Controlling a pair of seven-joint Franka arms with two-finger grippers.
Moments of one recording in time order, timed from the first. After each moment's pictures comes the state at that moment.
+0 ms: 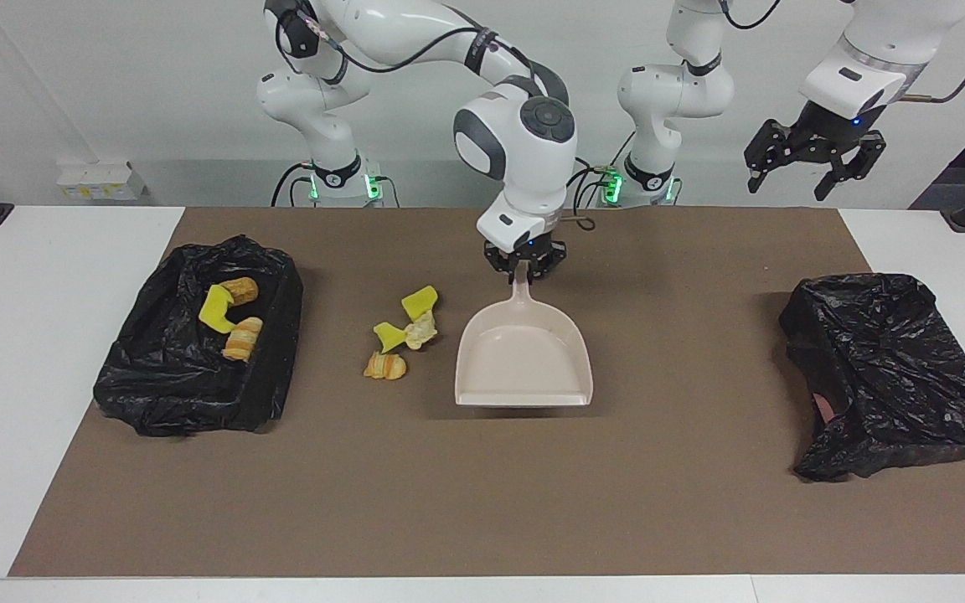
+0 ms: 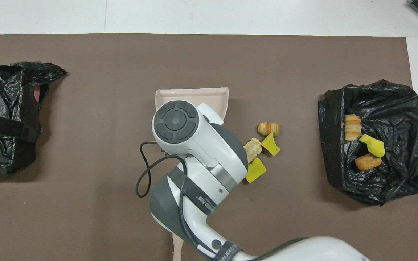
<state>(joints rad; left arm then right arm) -0.15 -0.05 0.04 -1.48 -0.02 1.44 0.09 0.51 0.50 0.25 -1.39 -0.09 1.85 0.81</state>
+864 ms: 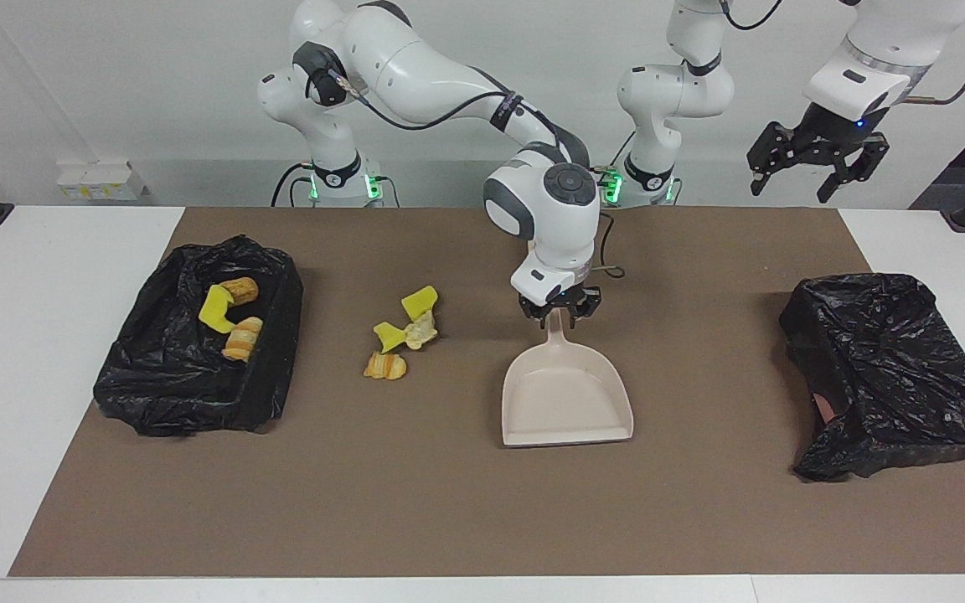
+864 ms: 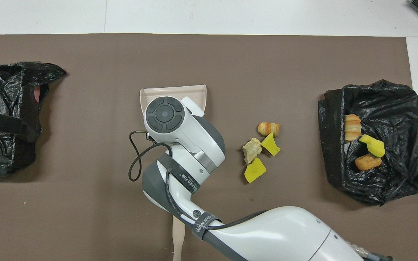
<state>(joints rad) -0.14 -0.05 0.04 -1.49 -0.02 1.46 0.09 0.54 0.66 0.25 -1.28 -0.11 1.98 0.77</state>
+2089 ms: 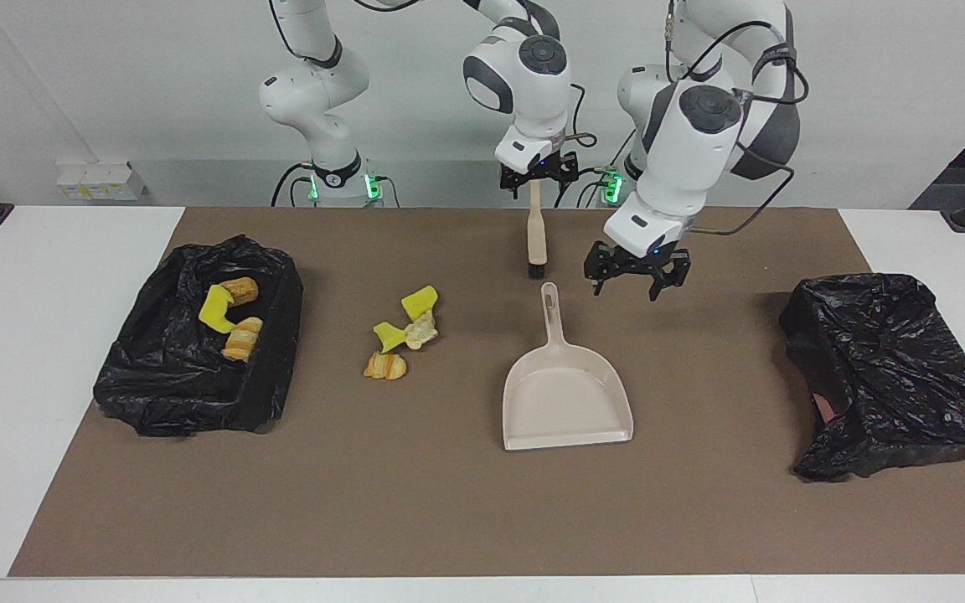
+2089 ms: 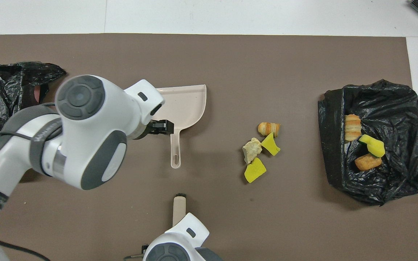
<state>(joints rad) -0.14 0.17 -0.38 -1.84 0.00 2.05 -0.44 0.77 0.05 0.27 -2.10 0.23 2.14 0.92</state>
